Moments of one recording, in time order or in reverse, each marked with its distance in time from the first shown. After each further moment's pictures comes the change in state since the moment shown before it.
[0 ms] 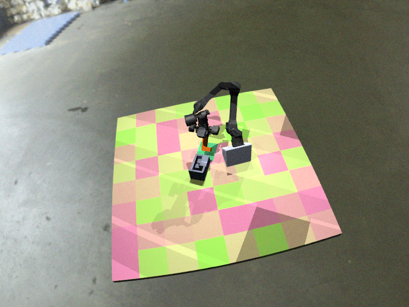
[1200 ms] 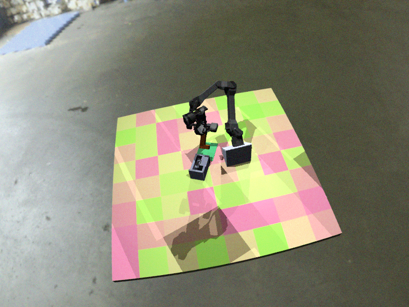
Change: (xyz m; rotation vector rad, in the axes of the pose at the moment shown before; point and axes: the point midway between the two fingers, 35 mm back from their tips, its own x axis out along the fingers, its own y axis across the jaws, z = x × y) arm -0.040 -0.003 0.017 0.002 -0.002 0.000
